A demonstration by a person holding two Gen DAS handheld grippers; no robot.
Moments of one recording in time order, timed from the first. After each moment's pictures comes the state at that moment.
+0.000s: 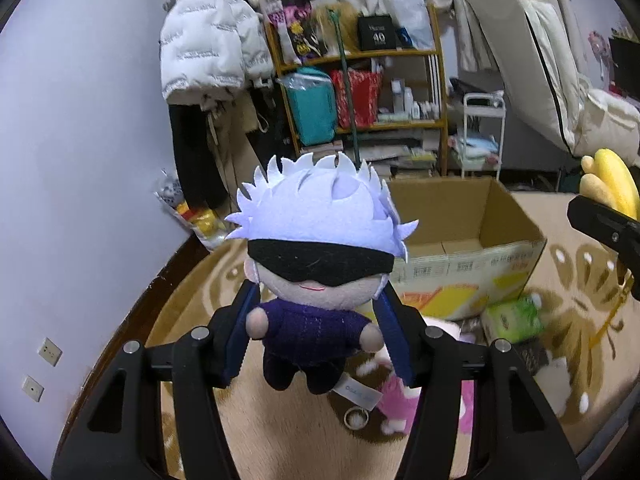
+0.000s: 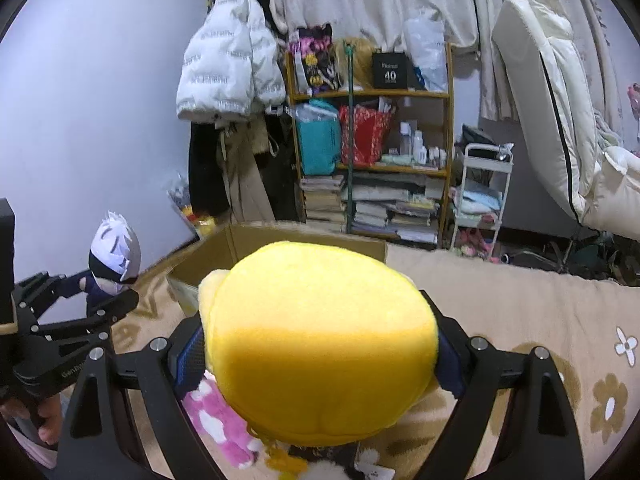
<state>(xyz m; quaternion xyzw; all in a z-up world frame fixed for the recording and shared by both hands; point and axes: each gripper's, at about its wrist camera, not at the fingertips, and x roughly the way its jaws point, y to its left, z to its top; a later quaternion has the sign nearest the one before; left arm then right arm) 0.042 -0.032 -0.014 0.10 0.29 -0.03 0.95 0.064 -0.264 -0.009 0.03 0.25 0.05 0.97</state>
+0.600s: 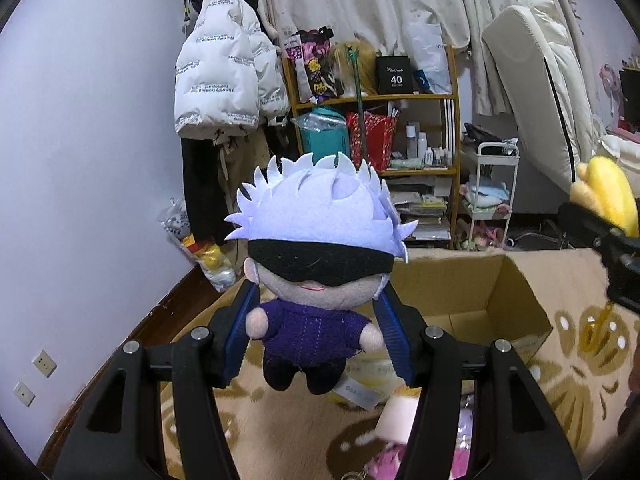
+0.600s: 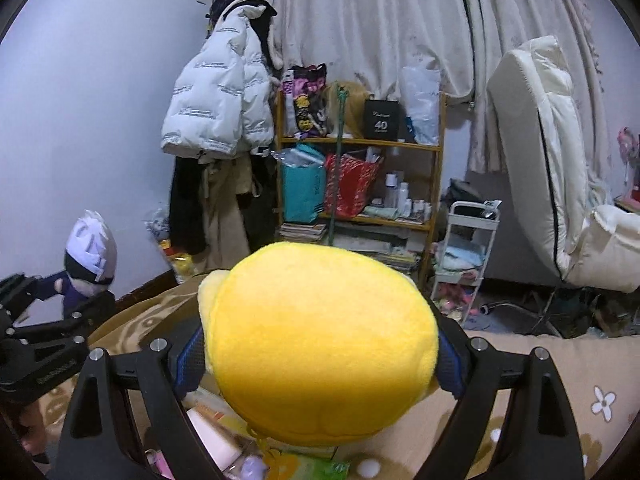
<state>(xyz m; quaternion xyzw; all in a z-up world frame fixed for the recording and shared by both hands) 0.093 -0.028 0.027 0.08 0.23 -0.02 0.97 0.110 -0.257 0.031 -0.01 0.18 0.01 0.98</state>
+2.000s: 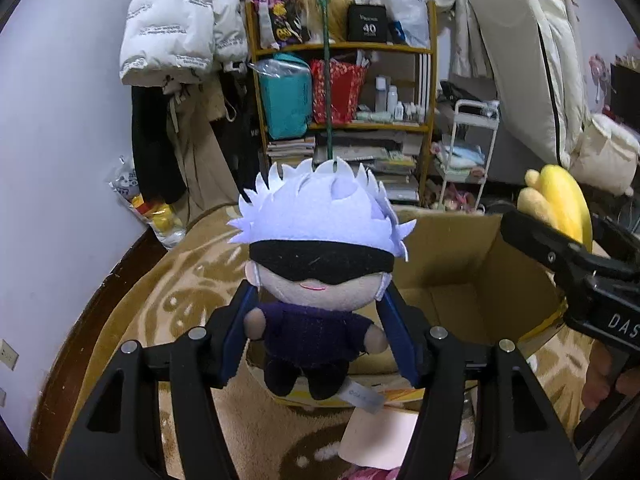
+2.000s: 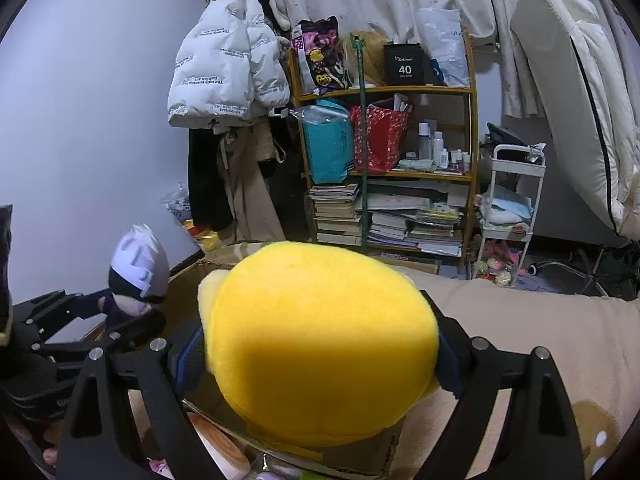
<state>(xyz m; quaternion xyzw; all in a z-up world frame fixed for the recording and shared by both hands) 0.161 -0.049 -0.041 0.06 0.32 -0.09 0.94 0.174 -0.266 -0.043 0.05 0.24 0.08 0.96</state>
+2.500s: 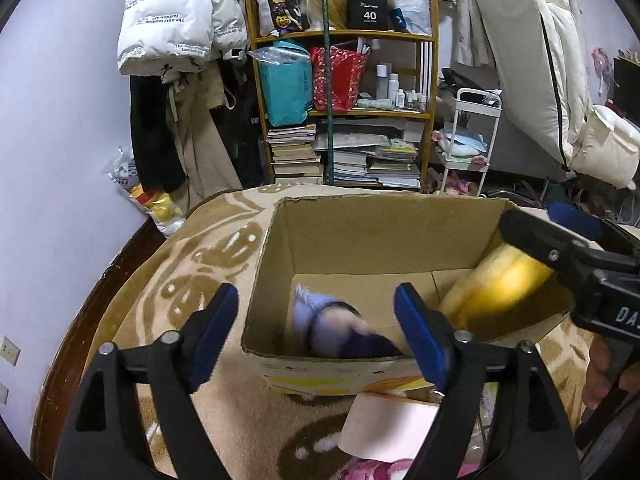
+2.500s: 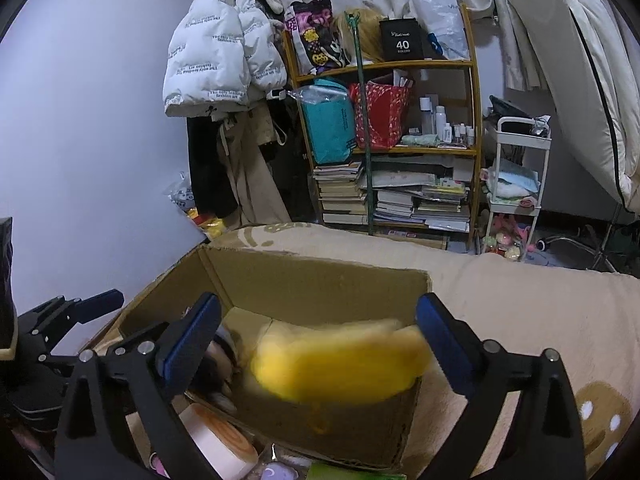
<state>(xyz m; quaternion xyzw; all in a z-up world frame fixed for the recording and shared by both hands) 0.161 -0.049 -0.050 0.06 0.33 -0.08 0.94 0.181 -0.270 -0.053 0.07 0.27 0.09 0.95</state>
